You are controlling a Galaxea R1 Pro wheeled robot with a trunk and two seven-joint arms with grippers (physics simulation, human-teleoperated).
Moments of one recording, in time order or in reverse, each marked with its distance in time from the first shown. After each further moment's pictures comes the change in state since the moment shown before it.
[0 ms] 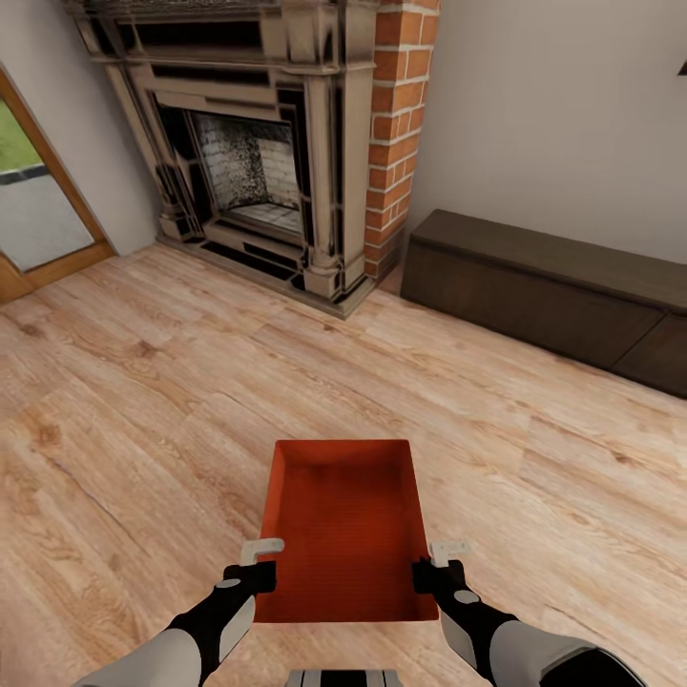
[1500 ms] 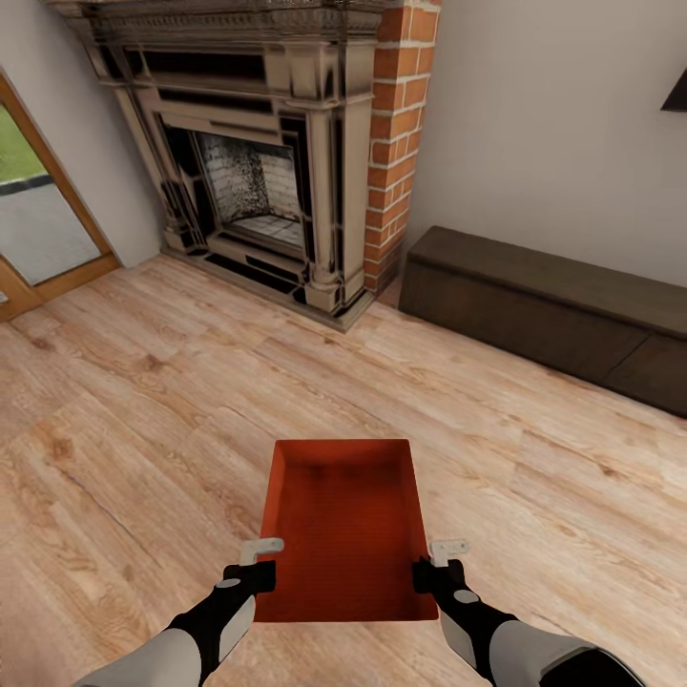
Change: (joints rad) left arm 0.000 0.001 -0.002 -0.002 0.003 0.000 0.001; right arm 0.000 0.001 0.000 -0.001 0.001 0.001 -0.003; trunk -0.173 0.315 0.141
